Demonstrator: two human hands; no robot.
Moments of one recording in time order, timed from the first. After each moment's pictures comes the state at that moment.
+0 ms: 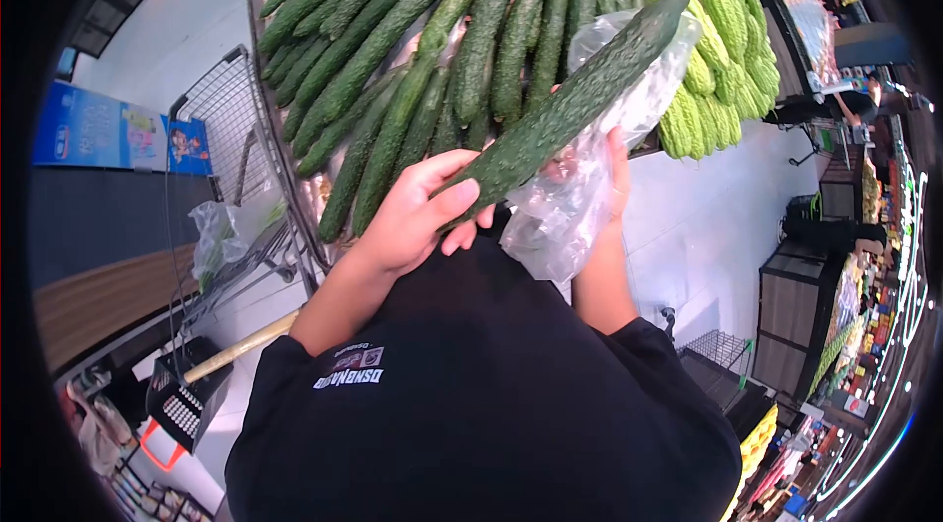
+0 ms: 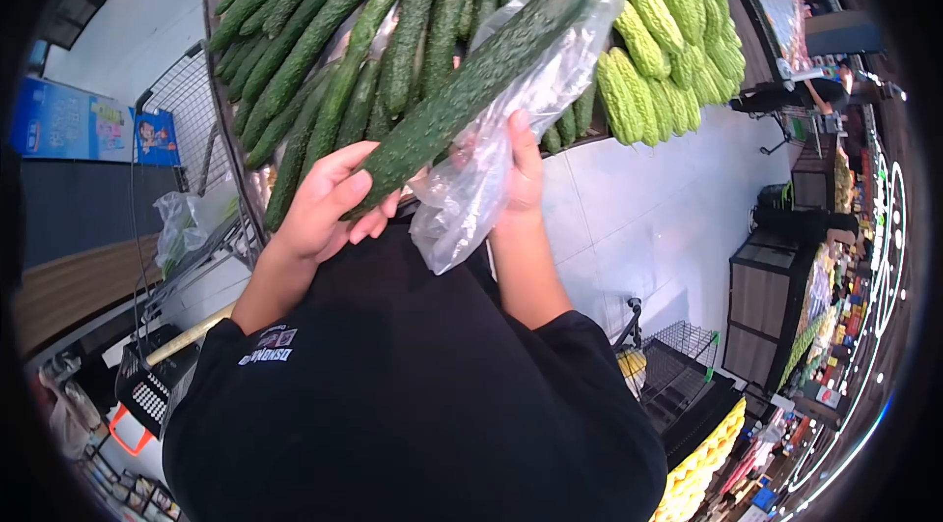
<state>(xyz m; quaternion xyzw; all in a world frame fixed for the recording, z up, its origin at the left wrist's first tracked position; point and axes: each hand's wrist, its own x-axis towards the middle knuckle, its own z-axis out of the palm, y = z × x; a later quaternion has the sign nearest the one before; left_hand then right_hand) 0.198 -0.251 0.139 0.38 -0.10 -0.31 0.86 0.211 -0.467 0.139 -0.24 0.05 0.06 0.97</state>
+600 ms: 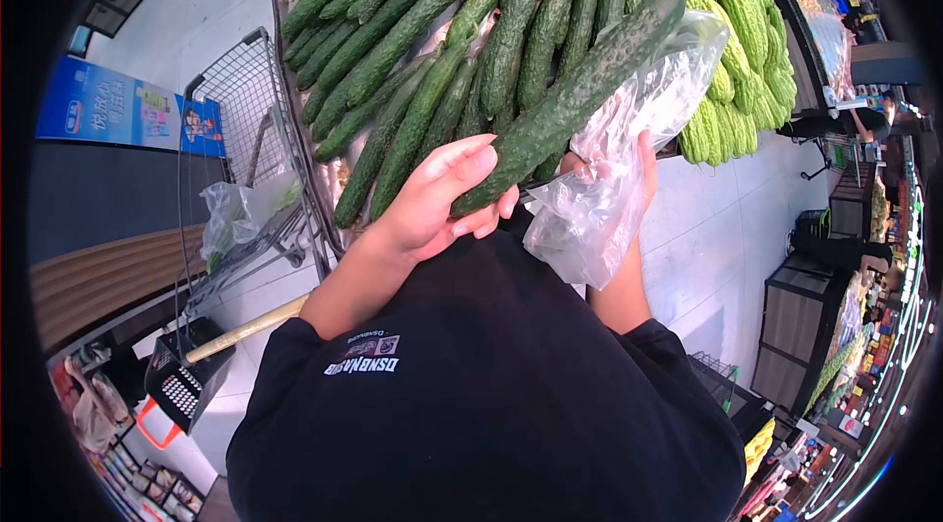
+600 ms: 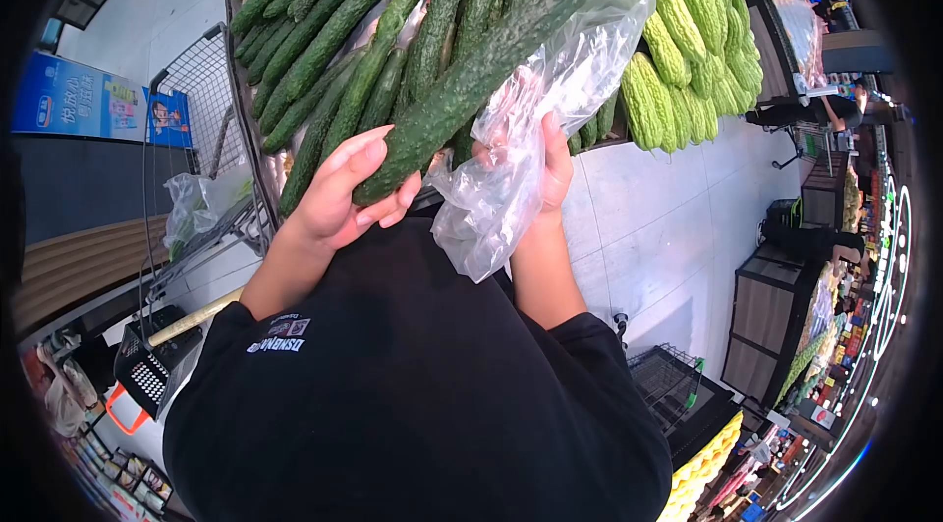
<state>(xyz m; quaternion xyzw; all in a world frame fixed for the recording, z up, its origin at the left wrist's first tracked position) 0.201 -0.248 0.141 0.31 -0.09 -0.33 0.89 0.207 -0.468 0.131 -0.17 -0.04 0.08 0.98</state>
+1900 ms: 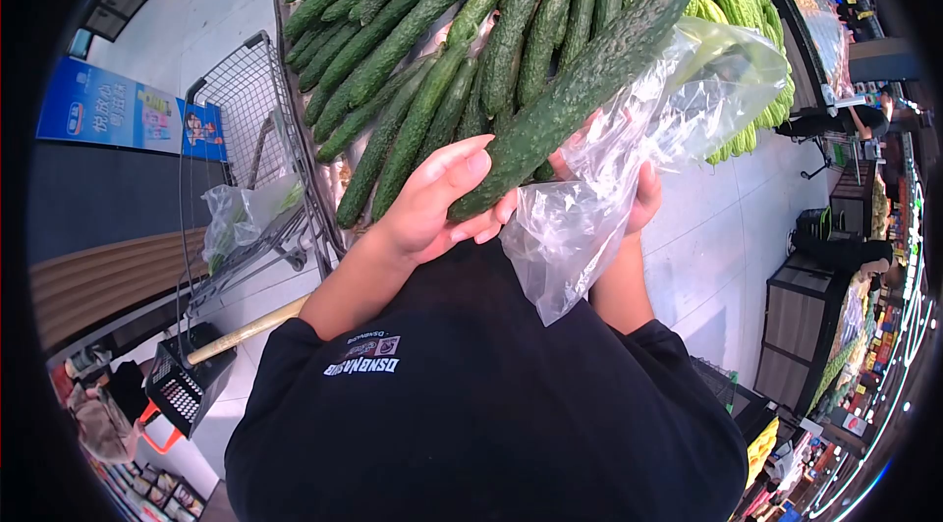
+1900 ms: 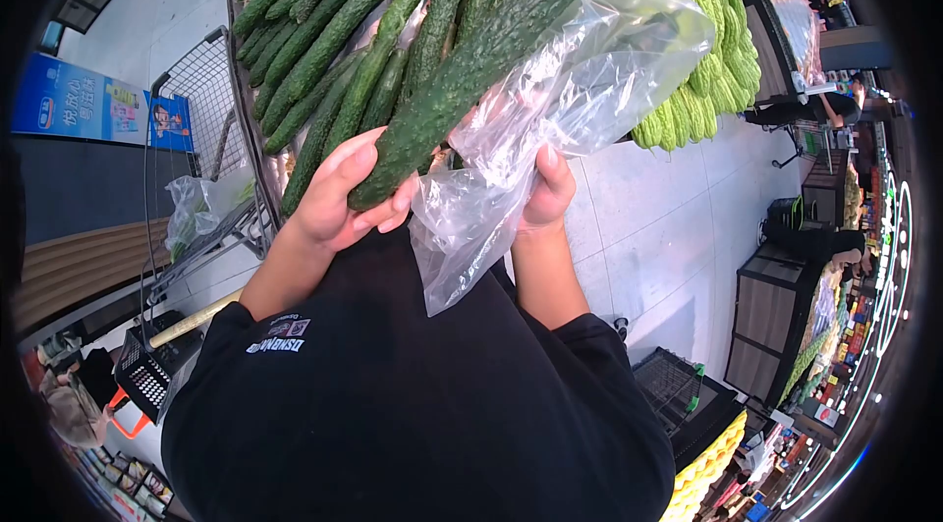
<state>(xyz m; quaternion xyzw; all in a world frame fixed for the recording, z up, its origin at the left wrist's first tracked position) 0.194 -0.245 0.142 0.26 -0.13 -0.32 0.90 0.198 -0.467 0.123 -0.29 -0.14 0.06 0.94</state>
